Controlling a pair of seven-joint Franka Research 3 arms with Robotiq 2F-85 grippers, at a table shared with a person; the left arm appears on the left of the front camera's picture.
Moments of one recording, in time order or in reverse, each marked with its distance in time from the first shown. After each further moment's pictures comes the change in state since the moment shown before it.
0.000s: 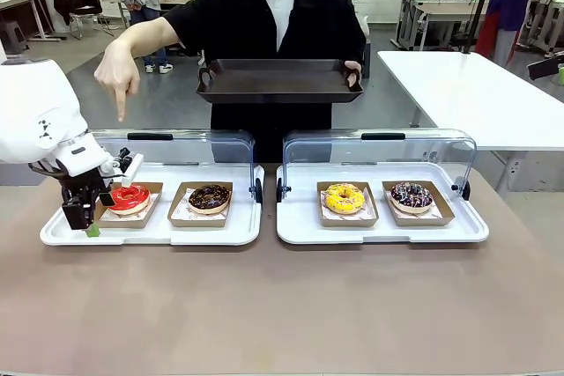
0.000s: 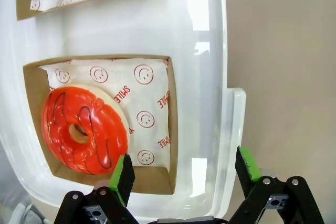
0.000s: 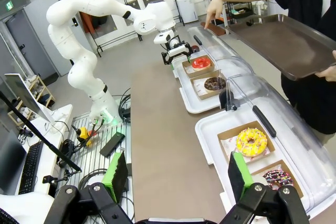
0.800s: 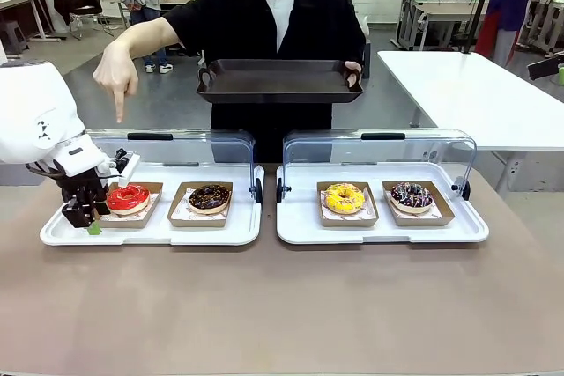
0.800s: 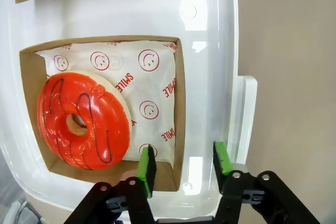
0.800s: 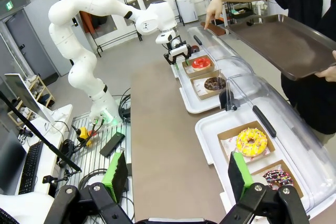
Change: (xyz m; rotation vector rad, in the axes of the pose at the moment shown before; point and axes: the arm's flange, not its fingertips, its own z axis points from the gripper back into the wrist) left arm -0.010 0.006 -0.006 -0.008 0.004 0.011; right arm 0.000 0.000 0.000 0.000 0.000 0.000
